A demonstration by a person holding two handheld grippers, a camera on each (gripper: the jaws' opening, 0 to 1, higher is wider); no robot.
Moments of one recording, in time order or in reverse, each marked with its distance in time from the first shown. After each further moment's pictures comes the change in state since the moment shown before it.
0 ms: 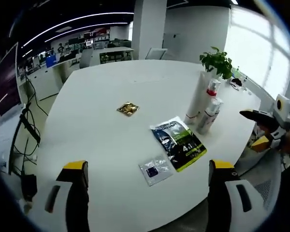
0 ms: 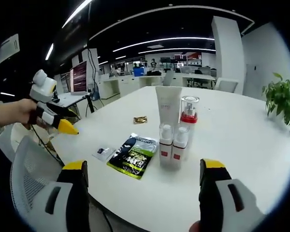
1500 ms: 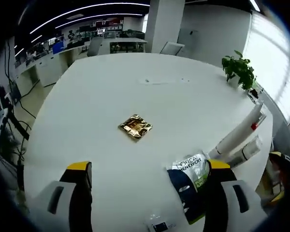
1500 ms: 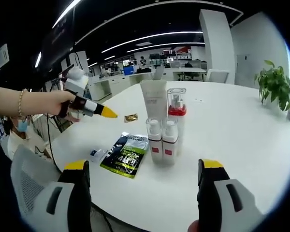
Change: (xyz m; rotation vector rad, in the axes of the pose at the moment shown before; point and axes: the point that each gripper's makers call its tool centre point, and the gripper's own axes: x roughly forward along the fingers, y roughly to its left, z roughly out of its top) left arm 0.128 0.028 0.061 -0.128 0.065 0.059; right arm 0.005 -0.019 -0.010 0.094 0.032 -0.062
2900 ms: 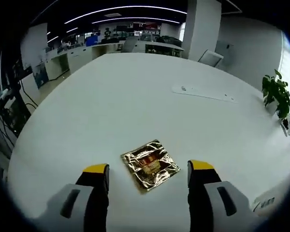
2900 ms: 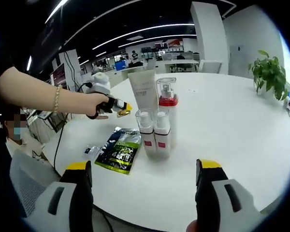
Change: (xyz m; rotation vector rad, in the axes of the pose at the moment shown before) left arm 0.104 0.032 0.038 -0.198 -0.092 0.269; right arm 0.006 -0.014 -0.011 0.065 0.055 -0.048
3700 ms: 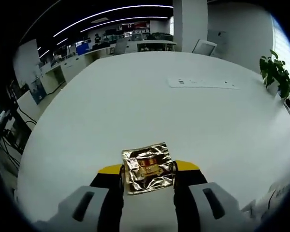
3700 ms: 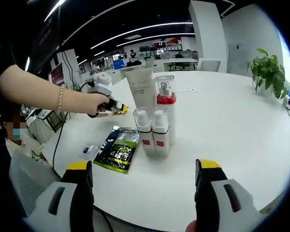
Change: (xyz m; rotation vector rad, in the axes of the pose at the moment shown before) left arm 0.013 0.005 -0.001 0.143 0.021 0.020; right arm 0.001 -0.002 -0.002 0.009 0.010 -0.009
